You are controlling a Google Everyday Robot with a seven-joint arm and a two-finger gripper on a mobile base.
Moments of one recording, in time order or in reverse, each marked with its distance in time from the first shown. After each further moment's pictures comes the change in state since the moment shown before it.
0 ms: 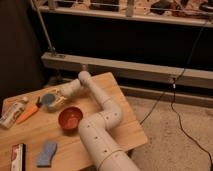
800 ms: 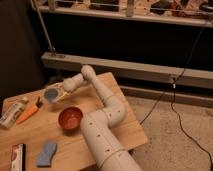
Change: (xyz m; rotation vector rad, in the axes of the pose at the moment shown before) arm 0.034 0.004 -0.024 0.014 0.006 -0.059
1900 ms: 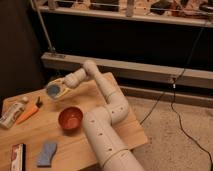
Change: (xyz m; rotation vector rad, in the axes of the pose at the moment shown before) arm 0.026 0.005 -0.023 0.014 -0.029 -0.053
